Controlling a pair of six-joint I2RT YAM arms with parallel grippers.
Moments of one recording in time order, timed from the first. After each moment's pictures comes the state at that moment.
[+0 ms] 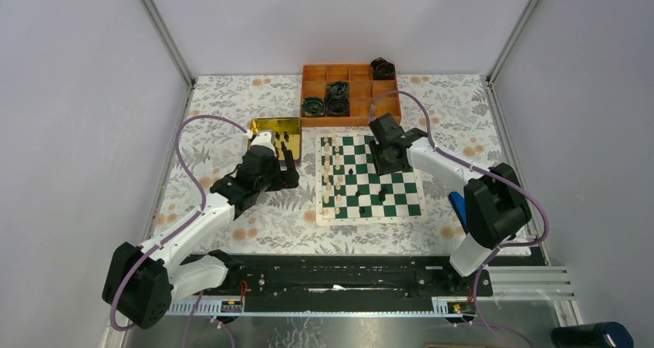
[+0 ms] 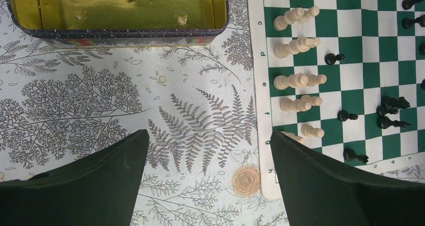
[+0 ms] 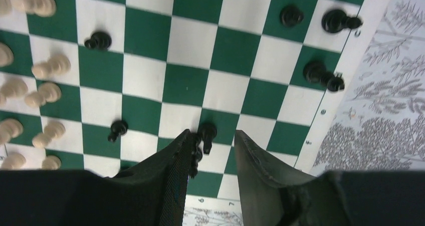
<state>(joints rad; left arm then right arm) -0.50 1.09 0.66 -0.28 -0.15 -0.51 0.54 1.68 1.18 -0.64 0.17 0.24</state>
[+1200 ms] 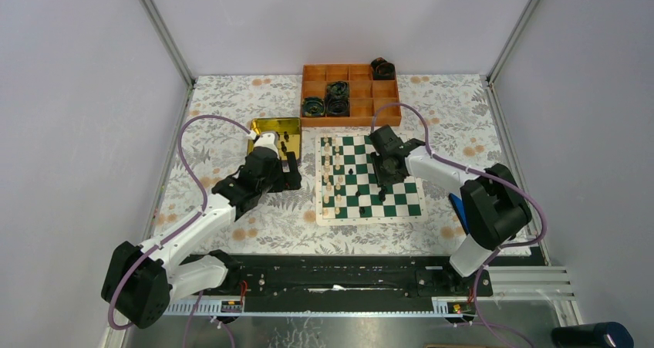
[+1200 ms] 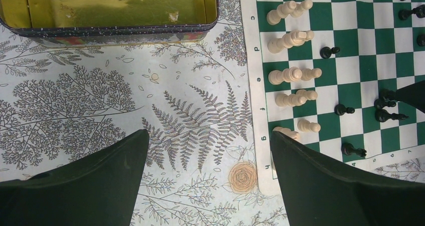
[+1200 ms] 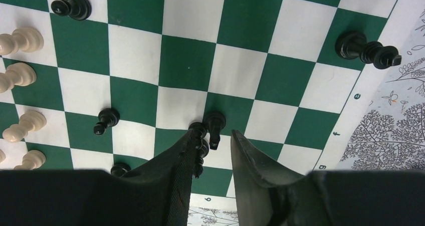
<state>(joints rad) -0.54 1.09 0.66 -0.28 -0.16 -0.51 0.57 1.65 1.05 -0.59 0.14 0.30</state>
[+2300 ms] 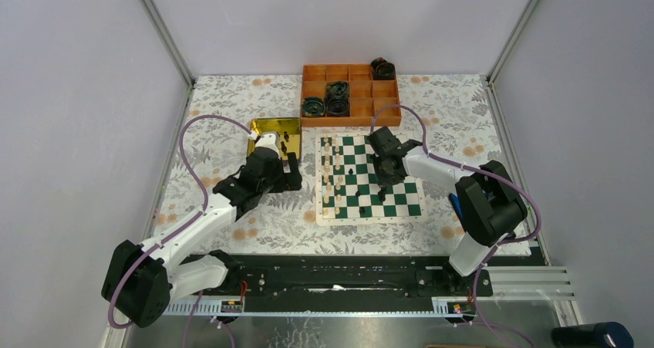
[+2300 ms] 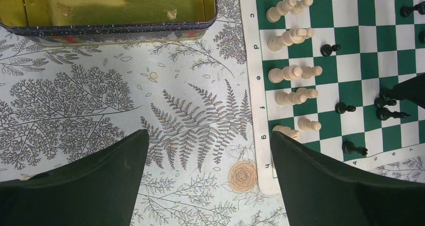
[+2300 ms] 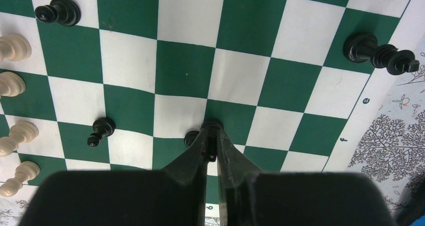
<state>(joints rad) -0.54 1.09 0.66 -0.28 -0.16 -0.51 0.57 1.69 1.04 -0.56 0.15 0.32</state>
